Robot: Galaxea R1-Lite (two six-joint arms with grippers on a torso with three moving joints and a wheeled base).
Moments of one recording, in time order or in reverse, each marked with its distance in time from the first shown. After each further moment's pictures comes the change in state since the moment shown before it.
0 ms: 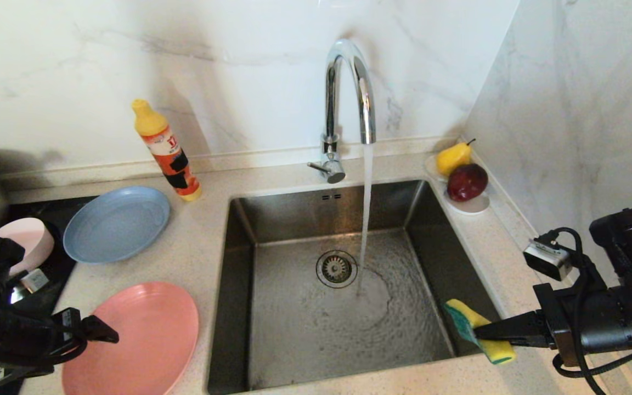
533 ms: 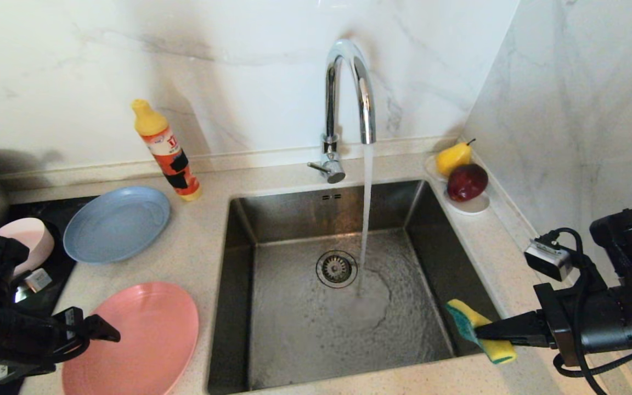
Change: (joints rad) left arm 0.000 0.024 -0.004 -0.020 0.006 0.002; right arm -0.006 0.004 -0.001 0.000 0.001 -0.001
